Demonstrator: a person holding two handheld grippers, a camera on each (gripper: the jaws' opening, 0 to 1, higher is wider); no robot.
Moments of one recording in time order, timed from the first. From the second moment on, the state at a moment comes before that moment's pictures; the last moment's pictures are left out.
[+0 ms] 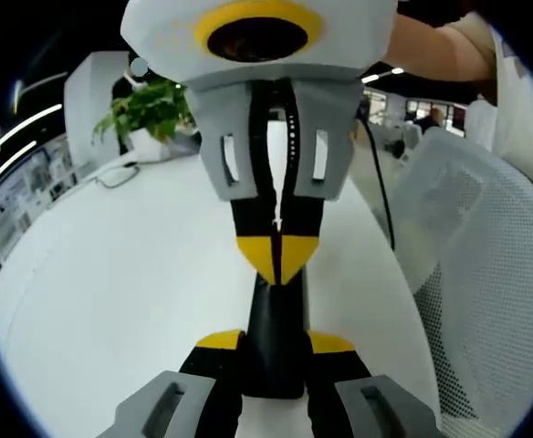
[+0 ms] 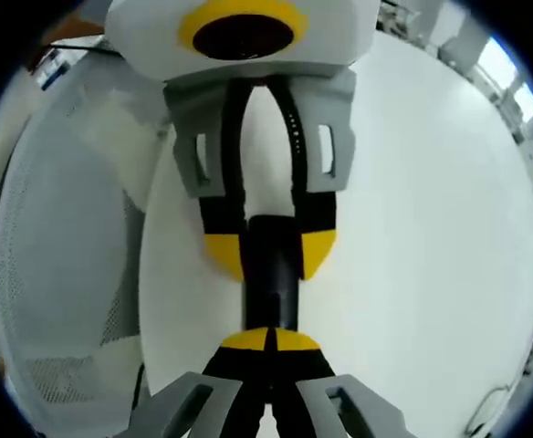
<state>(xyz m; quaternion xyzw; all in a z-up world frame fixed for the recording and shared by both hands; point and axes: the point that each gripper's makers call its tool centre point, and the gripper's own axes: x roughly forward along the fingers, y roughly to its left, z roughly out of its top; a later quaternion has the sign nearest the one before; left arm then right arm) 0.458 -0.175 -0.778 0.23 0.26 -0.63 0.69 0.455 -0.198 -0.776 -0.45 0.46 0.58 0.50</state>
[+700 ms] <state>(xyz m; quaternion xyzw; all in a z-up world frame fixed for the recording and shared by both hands) 0.459 -0.175 -0.779 0.23 0.26 -0.63 0.69 0.452 -0.201 -0.755 -0.47 0.44 0.57 0.51</state>
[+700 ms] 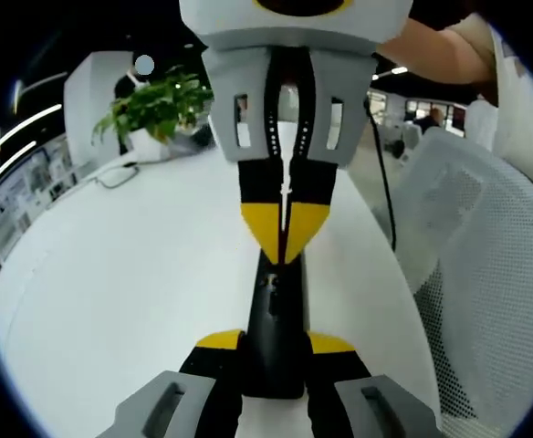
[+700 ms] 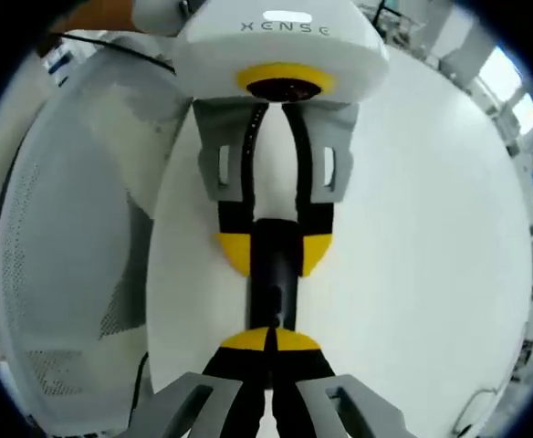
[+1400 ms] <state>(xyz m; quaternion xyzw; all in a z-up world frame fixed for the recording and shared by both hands) 0.460 -0.175 -0.779 0.23 0.26 -0.63 0.70 0.445 -0.201 -0.766 -0.46 0.44 0.58 0.50</state>
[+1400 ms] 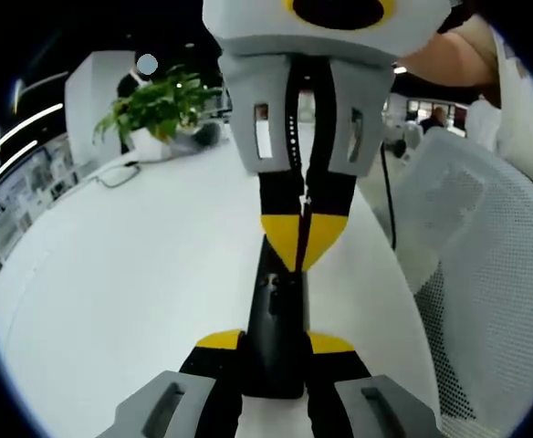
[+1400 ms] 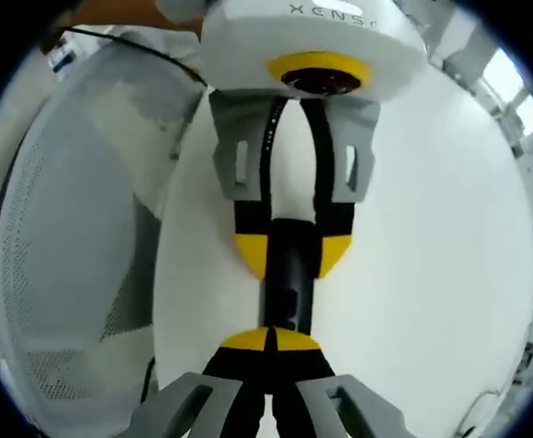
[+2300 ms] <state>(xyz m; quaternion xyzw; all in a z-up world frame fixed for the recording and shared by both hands) 0.460 -0.175 -0.778 0.22 0.26 -0.63 0.69 0.445 -0.199 -0.774 -0.46 0.44 0.58 0.50</state>
